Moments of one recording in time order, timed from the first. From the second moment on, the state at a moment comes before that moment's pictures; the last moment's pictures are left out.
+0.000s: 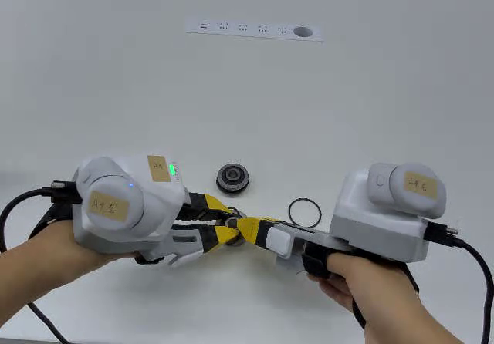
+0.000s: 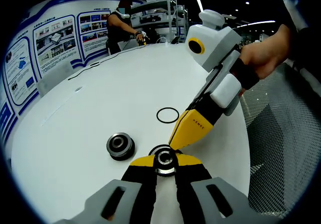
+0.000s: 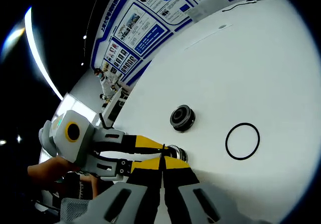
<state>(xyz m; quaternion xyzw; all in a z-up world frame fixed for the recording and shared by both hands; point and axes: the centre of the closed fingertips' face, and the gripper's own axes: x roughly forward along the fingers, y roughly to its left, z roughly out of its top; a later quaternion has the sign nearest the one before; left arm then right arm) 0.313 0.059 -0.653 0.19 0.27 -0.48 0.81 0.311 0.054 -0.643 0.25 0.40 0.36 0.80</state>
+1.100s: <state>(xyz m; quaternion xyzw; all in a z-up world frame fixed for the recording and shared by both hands) 0.318 0.079 -0.620 0.14 0.24 -0.44 0.85 0.326 0.045 -0.619 0.33 0.37 0.35 0.80</state>
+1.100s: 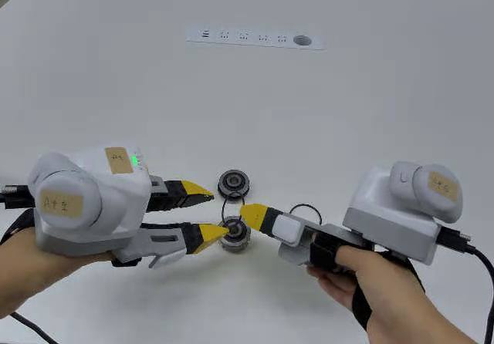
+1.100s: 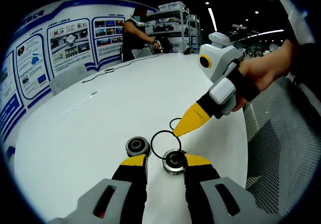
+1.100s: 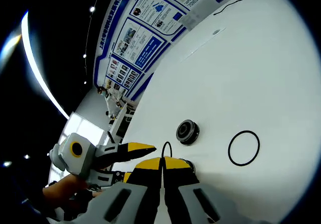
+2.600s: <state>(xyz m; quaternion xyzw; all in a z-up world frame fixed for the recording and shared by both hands) 0.315 0.080 -0.614 0.14 0.23 -0.44 0.86 0.341 -0.052 -0.671 0.37 0.39 0.17 0.83</state>
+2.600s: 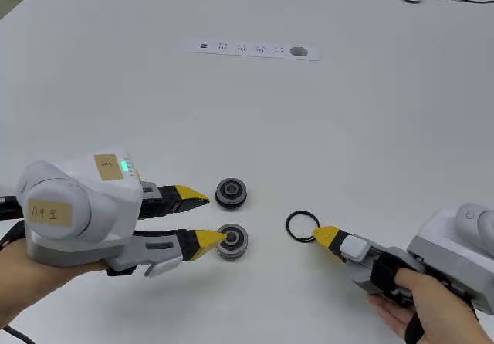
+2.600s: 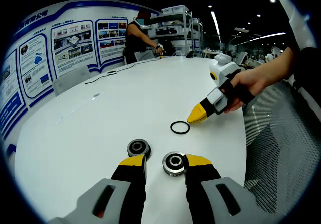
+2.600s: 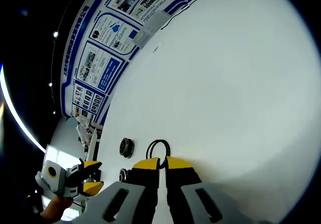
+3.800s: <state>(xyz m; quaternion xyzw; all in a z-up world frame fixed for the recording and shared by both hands) 0.374 0.076 -0.630 0.17 0.24 -0.43 0.85 0.352 0.010 -0.613 0.32 0.31 0.35 0.82</state>
